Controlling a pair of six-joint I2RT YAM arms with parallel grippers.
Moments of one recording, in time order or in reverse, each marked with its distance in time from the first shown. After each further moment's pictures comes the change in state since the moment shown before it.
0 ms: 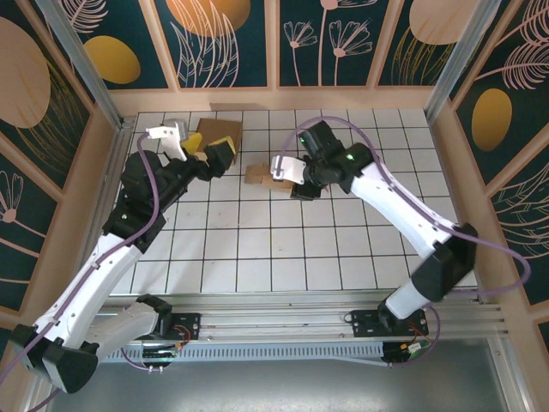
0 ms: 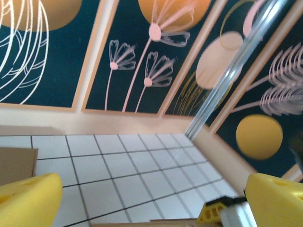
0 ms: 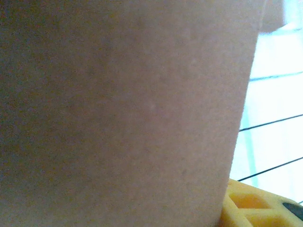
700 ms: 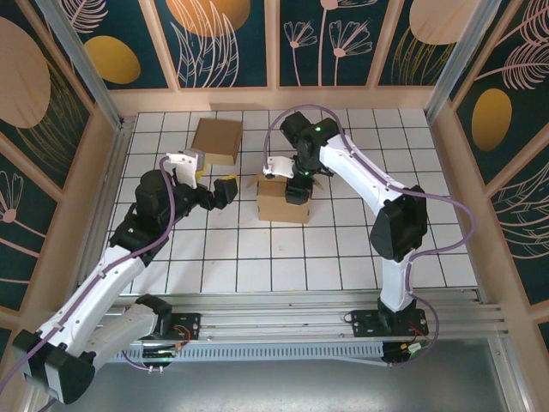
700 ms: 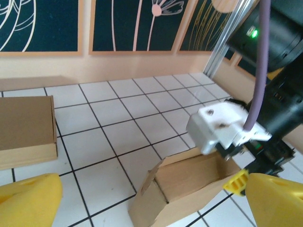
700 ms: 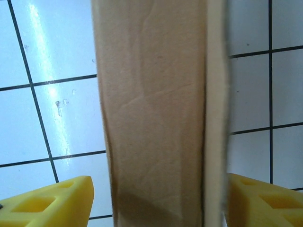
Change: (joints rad) left arm 0.000 -0.064 -0.176 -0.099 0.050 0.165; right arm -0.048 0.344 0.325 -0.281 -0.059 -0.035
